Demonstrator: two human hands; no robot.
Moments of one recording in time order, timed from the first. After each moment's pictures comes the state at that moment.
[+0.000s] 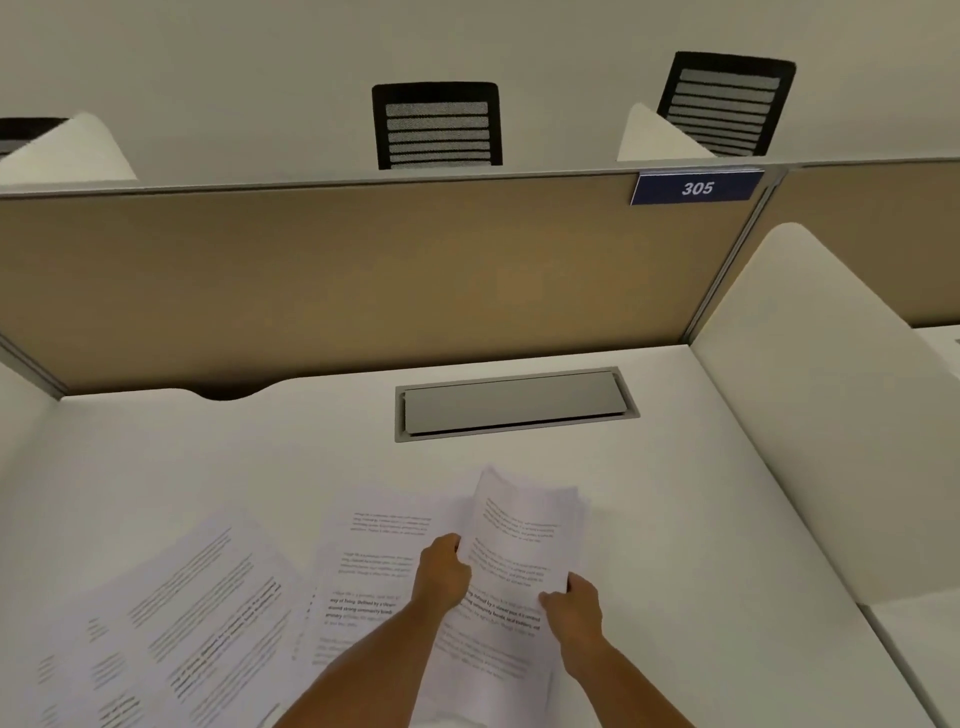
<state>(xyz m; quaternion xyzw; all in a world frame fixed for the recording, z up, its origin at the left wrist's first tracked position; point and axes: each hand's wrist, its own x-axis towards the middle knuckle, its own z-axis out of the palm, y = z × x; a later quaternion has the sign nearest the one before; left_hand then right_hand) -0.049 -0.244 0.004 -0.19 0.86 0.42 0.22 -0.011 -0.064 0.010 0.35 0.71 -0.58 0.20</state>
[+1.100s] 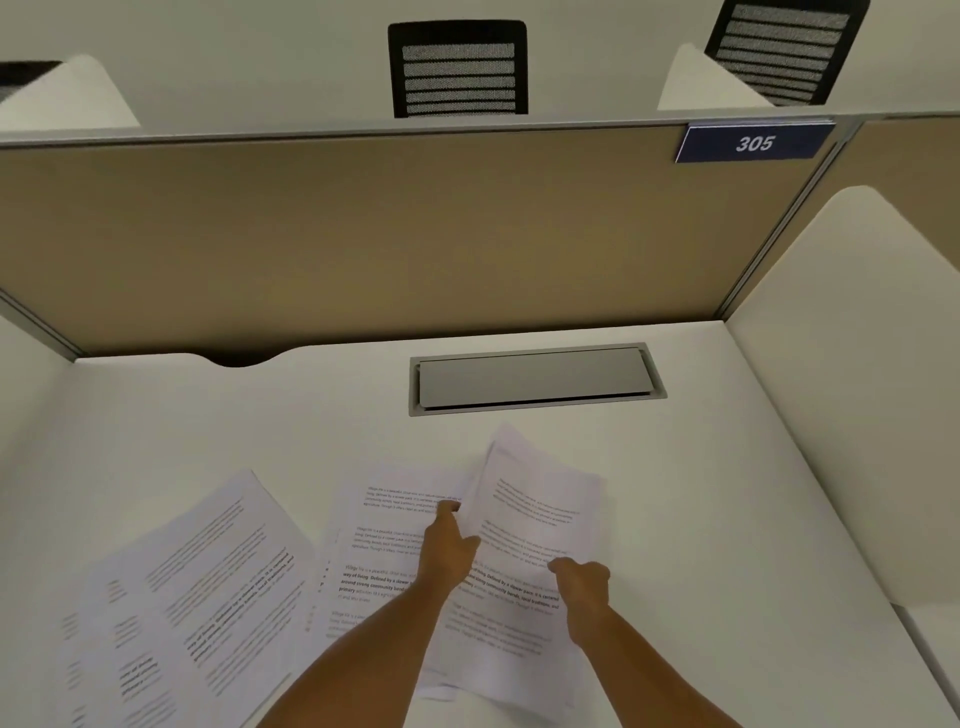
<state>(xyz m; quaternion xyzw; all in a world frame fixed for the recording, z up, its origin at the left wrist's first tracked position) -0.059 -0.254 -0.011 -0.24 0.83 0.46 0.21 -0.044 -0.076 -0.010 0.47 0.64 -0.55 0.25</state>
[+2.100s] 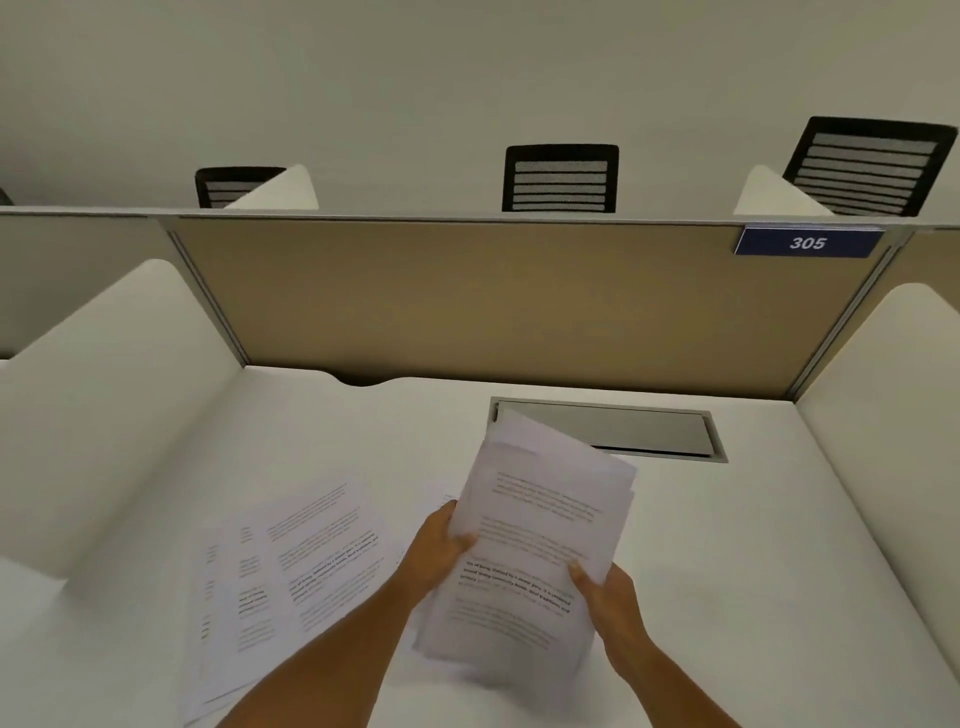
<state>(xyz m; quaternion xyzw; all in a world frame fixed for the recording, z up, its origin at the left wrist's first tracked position) 0.032 -0.325 0.093 -0.16 0.77 0.61 0.08 0.005 -0.078 0.042 0.14 0.70 -0.66 0.21</state>
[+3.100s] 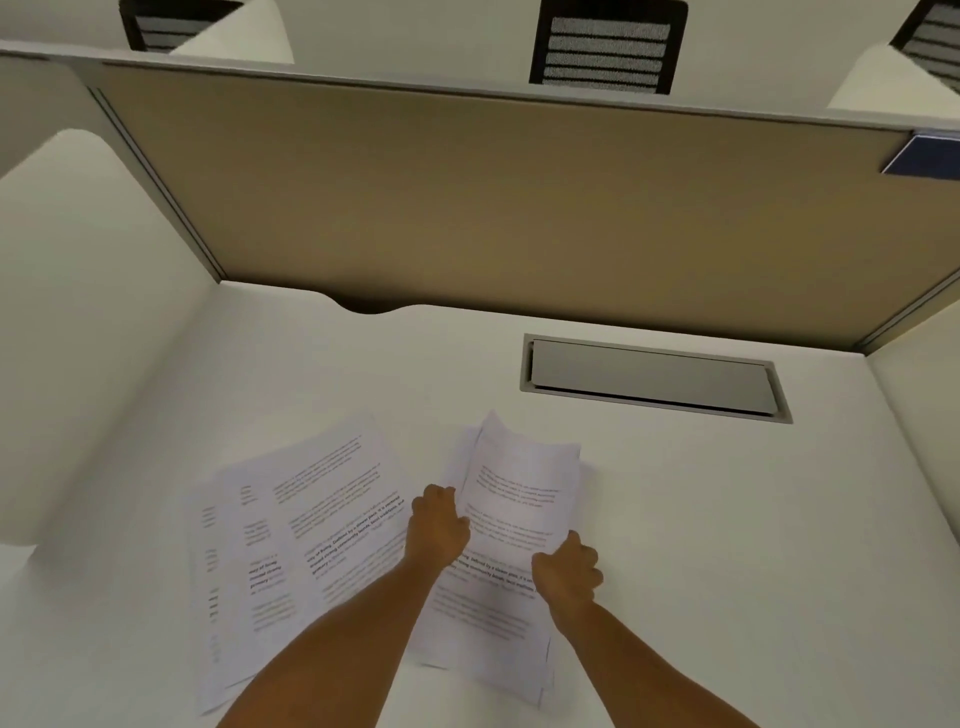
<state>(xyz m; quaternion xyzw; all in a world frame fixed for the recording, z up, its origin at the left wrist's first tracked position) -0.003 -0.408 -0.024 -0.26 0.89 0.33 0.20 -0.014 -0.234 -0.020 0.24 0.87 -0.30 0.30</state>
